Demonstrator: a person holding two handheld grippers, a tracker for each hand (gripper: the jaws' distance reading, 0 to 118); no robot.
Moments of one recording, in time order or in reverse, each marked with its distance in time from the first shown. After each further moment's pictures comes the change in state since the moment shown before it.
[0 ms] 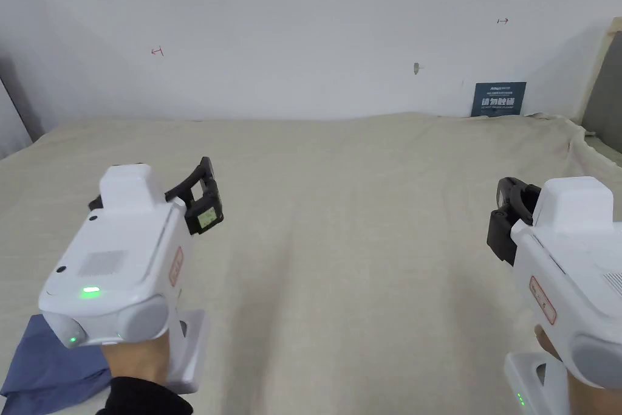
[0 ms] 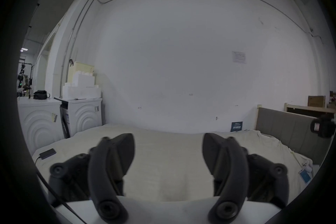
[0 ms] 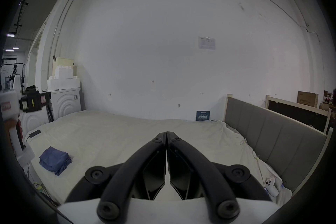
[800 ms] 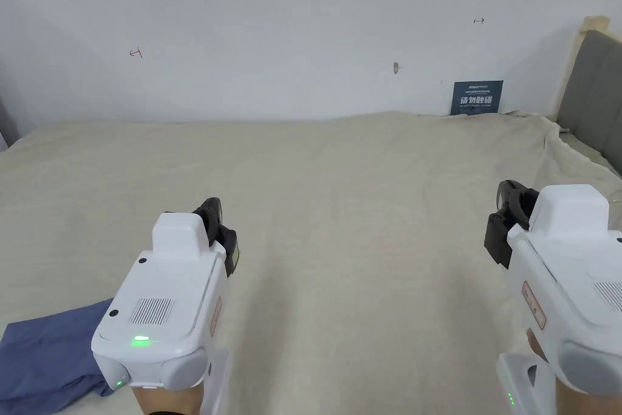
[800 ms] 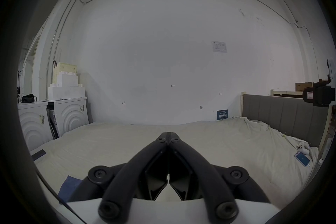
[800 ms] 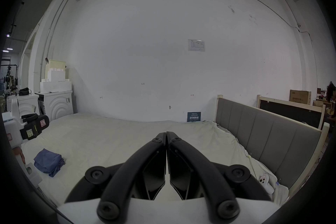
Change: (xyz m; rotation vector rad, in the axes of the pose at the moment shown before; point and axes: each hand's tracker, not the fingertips) left arm 0.041 -0.047 0.011 -0.042 -0.101 -0.054; right arm 0.012 -0.009 0.010 0.017 -0.066 -0.009
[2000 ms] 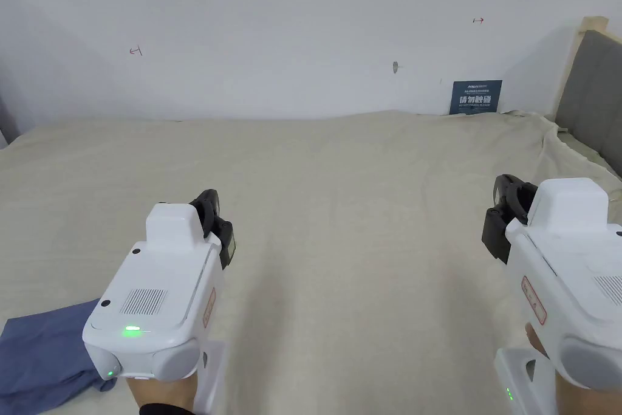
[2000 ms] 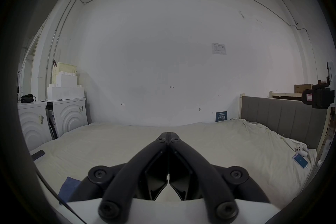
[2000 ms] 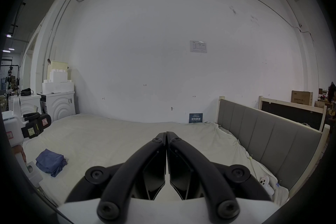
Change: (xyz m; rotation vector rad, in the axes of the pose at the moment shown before) left arm -0.002 0.008 0.003 0.009 -0.012 0.010; right arm -0.001 0.007 0.006 0.009 0.019 0.001
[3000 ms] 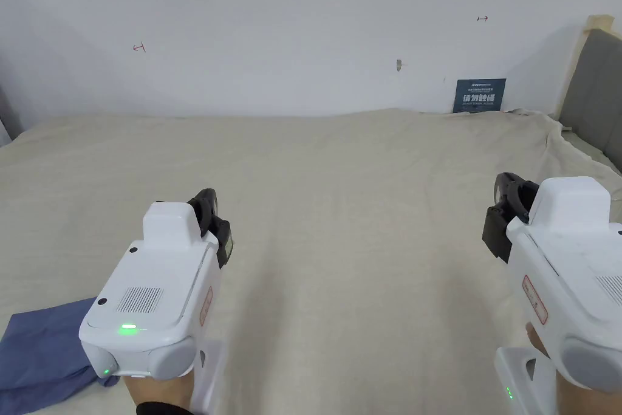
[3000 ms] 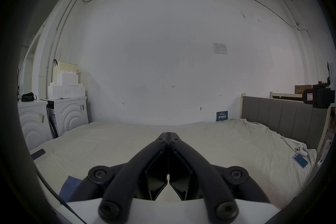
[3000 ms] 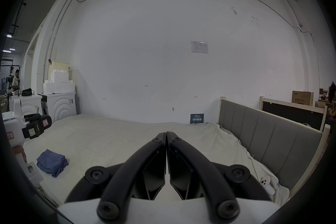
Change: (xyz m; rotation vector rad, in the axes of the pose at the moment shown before) left arm -0.009 -0.002 0.002 -0.007 0.005 0.006; right arm -0.004 0.000 0.002 0.004 0.007 0.000
